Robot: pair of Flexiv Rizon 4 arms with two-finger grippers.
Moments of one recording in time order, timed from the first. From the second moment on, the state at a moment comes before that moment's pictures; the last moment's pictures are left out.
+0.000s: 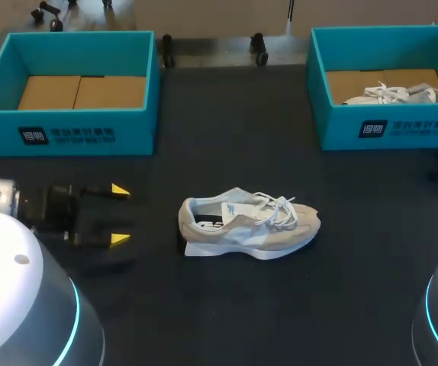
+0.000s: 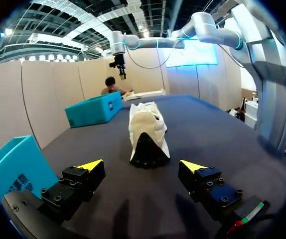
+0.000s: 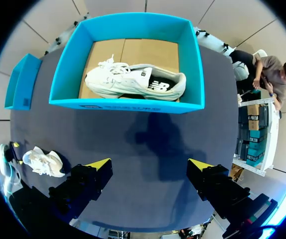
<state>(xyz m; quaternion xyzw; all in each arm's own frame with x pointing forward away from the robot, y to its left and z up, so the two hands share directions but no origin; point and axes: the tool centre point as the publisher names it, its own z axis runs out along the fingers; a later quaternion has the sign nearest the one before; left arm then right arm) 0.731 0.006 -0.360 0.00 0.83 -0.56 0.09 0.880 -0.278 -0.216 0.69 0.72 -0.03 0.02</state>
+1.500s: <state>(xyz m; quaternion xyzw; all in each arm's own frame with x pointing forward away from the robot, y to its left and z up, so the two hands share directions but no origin) 0.724 -0.078 -0.411 0.01 0.84 -0.55 0.01 0.880 -0.278 -0.216 0.69 0.72 -0.03 0.02</state>
